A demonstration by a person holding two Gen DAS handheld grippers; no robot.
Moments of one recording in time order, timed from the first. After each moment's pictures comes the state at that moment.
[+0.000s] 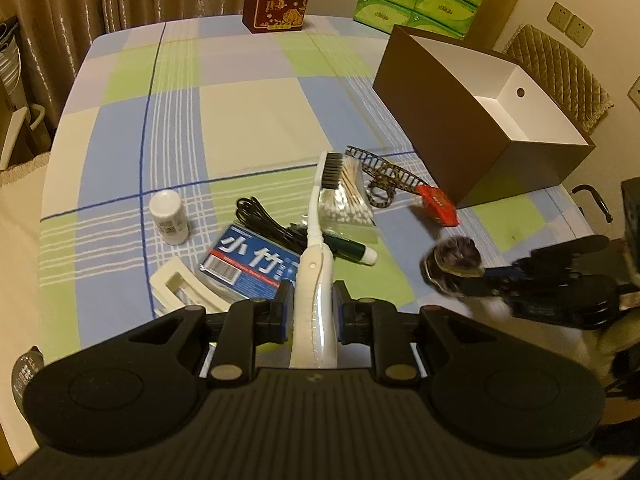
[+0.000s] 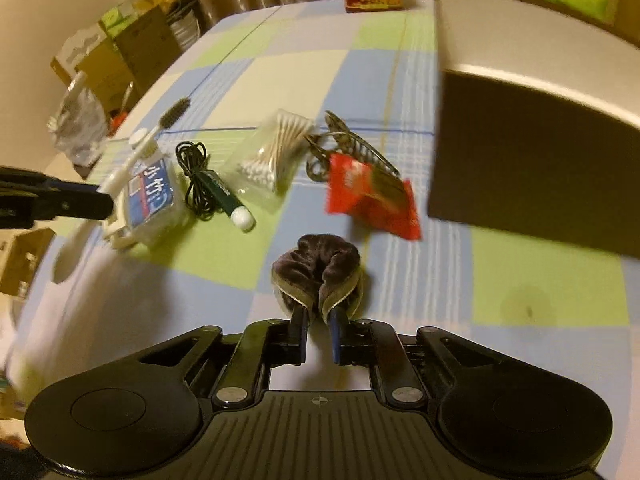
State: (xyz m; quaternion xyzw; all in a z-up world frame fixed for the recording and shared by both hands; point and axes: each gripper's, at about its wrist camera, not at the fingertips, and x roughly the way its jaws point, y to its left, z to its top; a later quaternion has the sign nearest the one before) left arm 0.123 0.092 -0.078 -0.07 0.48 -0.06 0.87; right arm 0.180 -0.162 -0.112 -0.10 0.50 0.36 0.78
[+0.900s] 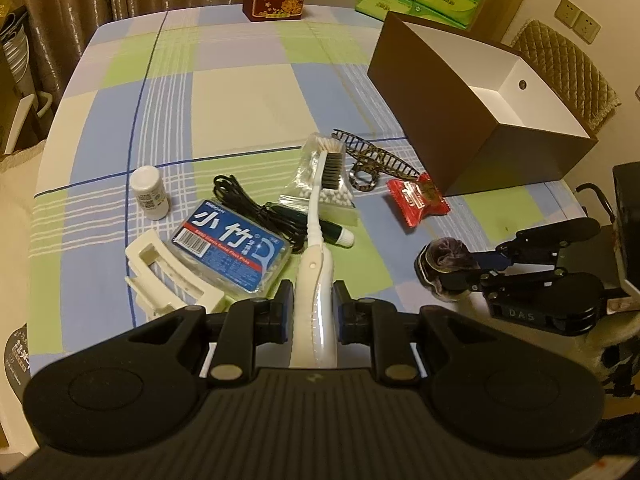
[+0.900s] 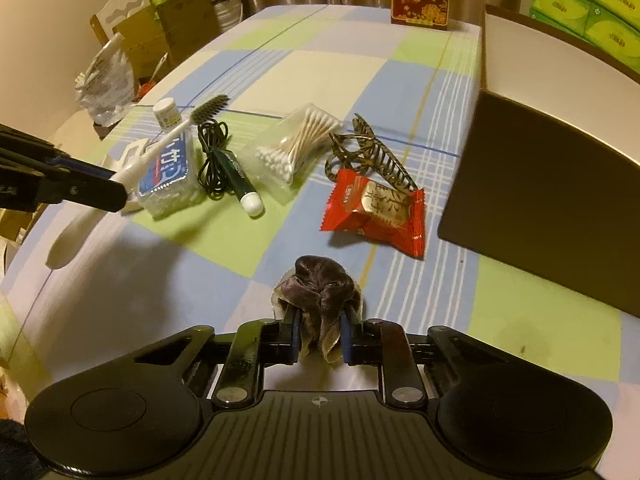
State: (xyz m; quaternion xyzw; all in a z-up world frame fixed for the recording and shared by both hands) left arm 0.115 0.064 -0.080 -0.07 0.49 -0.04 0.87; right arm 0.176 -0.152 -0.118 -0.16 0.46 0.41 0.77
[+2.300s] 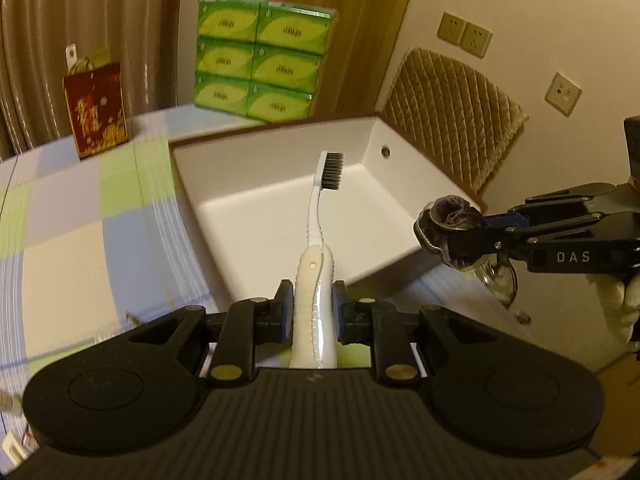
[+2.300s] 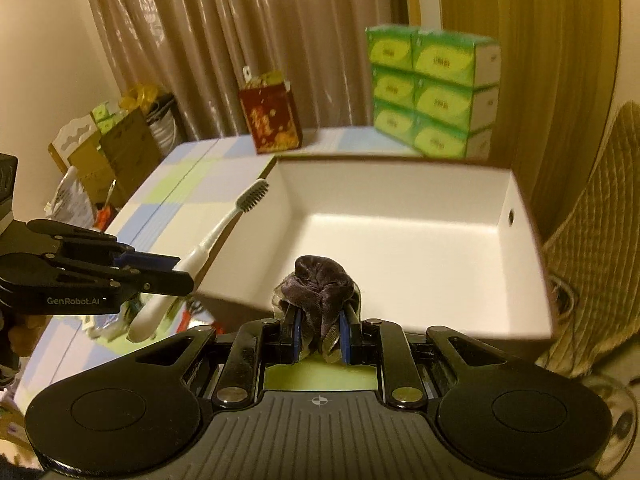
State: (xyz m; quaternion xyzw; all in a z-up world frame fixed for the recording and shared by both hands) left arm 0.235 -0.119 0.001 -0.03 0.39 -0.16 0.91; right arm 0.287 -0.318 0.033 -0.07 0.38 0.36 0.85
